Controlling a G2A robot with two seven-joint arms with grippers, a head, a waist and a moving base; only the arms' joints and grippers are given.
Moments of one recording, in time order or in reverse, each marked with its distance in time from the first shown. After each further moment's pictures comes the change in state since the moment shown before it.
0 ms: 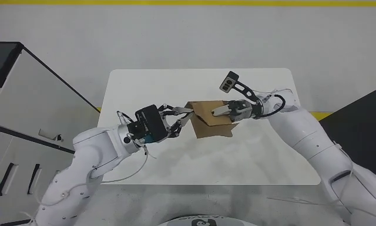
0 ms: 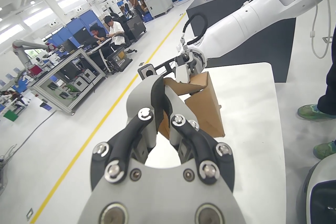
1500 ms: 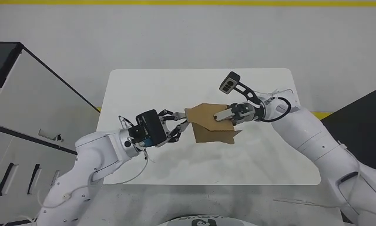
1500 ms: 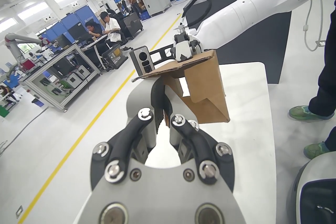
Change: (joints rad) left arm 0.040 -0.002 0.011 0.010 0.006 -0.025 0.026; right arm 0.019 0.052 -0.066 -0.091 0.077 -0.058 0.000
